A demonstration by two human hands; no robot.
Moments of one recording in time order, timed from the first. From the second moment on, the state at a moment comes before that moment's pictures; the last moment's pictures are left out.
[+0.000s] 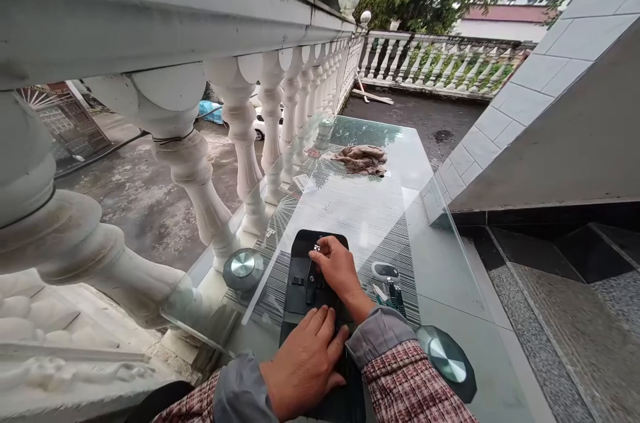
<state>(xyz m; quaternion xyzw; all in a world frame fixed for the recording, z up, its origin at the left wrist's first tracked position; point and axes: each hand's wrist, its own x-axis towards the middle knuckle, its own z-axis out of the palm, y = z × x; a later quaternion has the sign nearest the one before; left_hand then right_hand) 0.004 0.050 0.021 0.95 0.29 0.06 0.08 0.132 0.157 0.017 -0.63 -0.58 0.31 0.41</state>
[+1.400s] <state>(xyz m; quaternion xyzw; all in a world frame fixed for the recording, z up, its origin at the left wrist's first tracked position) 0.009 0.056 0.009 0.95 0.30 0.03 0.03 0.265 0.055 0.007 -0.79 -0.48 0.07 0.37</state>
